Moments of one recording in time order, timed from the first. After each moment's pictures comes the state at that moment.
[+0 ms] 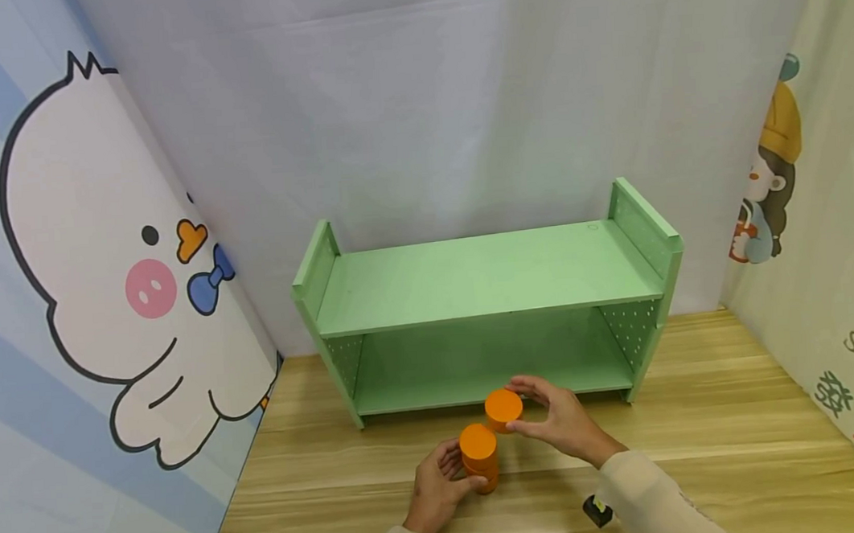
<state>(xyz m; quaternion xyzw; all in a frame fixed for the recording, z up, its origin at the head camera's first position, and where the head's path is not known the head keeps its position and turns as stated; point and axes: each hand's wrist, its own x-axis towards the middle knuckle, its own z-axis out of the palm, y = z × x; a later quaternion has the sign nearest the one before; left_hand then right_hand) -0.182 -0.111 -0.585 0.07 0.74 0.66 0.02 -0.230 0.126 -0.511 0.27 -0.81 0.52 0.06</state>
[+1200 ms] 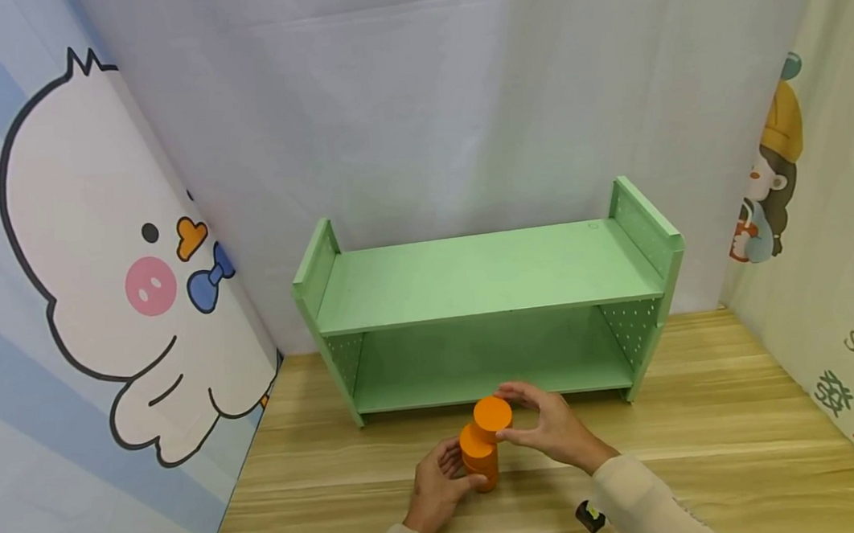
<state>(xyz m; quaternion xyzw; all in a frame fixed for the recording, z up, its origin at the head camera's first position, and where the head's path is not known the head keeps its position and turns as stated) -0.181 -0.110 -0.583 0.06 0.74 0.67 0.02 -0.223 0.115 -0.508 0.29 -0.80 0.53 0.03</state>
